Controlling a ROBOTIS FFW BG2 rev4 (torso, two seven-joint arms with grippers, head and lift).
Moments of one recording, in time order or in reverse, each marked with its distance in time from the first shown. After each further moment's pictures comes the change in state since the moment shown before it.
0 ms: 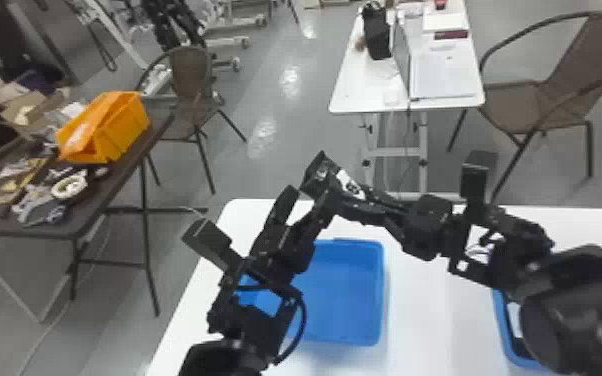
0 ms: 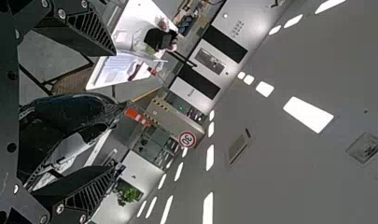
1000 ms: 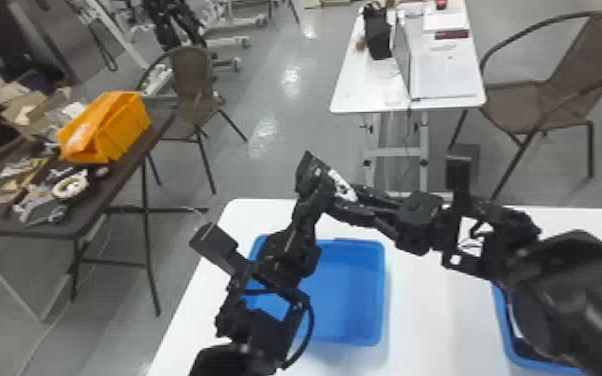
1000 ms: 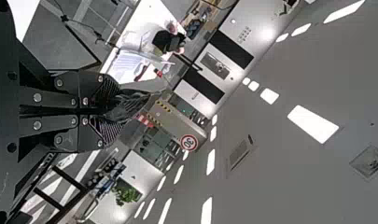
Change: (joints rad) left arm 0.002 0.000 -0.022 0.016 0.040 -0.015 0.033; right arm -0.046 0.013 0.014 0.030 0.006 0.084 0.011
